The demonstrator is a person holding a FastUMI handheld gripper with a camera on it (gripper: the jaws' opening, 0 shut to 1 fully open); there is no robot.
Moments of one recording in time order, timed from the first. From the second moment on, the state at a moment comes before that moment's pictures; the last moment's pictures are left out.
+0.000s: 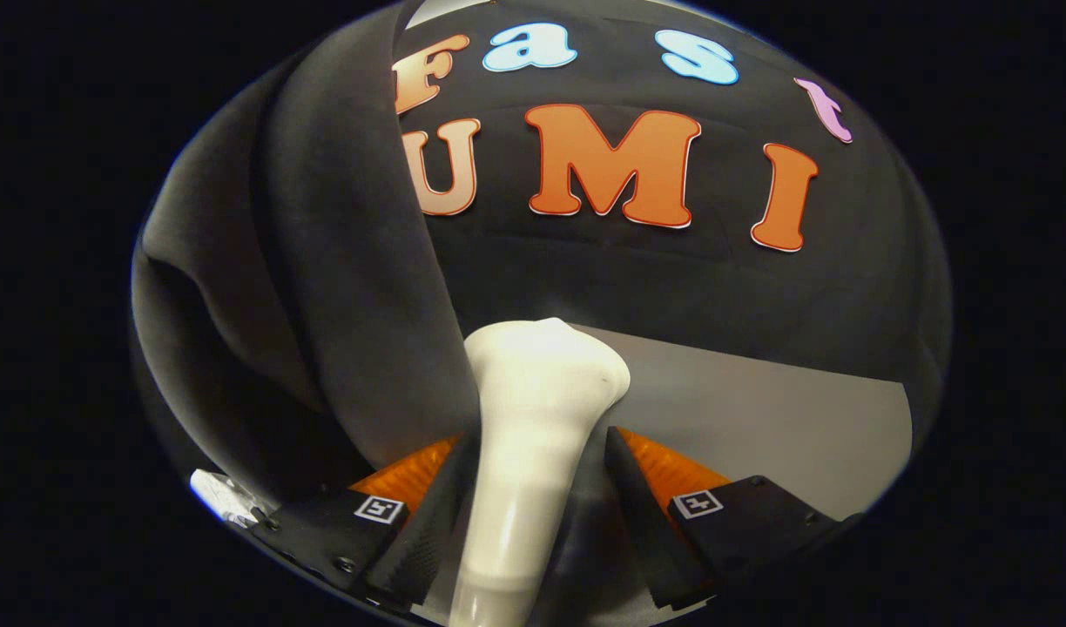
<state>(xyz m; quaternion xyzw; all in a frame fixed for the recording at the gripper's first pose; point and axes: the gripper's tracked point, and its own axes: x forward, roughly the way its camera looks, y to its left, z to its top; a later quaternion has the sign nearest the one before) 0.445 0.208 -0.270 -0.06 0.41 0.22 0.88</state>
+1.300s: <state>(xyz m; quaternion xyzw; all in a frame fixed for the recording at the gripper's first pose) 0.344 0.126 -0.138 -0.06 0.14 0.04 0.99</state>
